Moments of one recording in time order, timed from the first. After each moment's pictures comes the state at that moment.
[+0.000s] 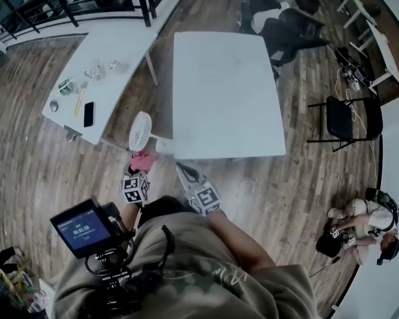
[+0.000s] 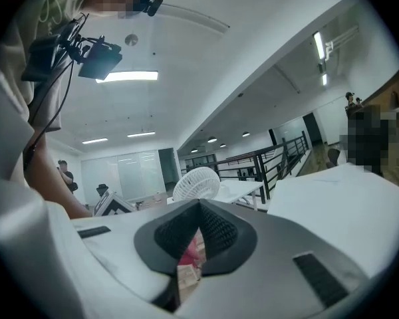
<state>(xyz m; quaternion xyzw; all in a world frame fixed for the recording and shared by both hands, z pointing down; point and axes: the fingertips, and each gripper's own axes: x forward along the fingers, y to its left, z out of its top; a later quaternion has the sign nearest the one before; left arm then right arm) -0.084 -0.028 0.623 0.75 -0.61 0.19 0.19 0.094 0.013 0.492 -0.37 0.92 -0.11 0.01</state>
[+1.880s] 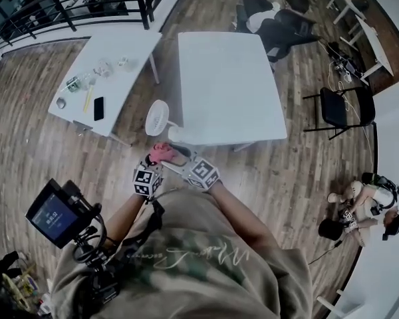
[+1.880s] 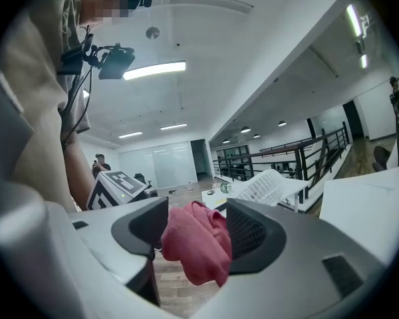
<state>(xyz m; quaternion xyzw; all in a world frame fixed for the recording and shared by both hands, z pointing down) -0.040 0.000 0.524 0.87 -0.45 0.14 0.13 -0.023 0.027 0.446 -0.22 0.97 -0.10 -0.03</state>
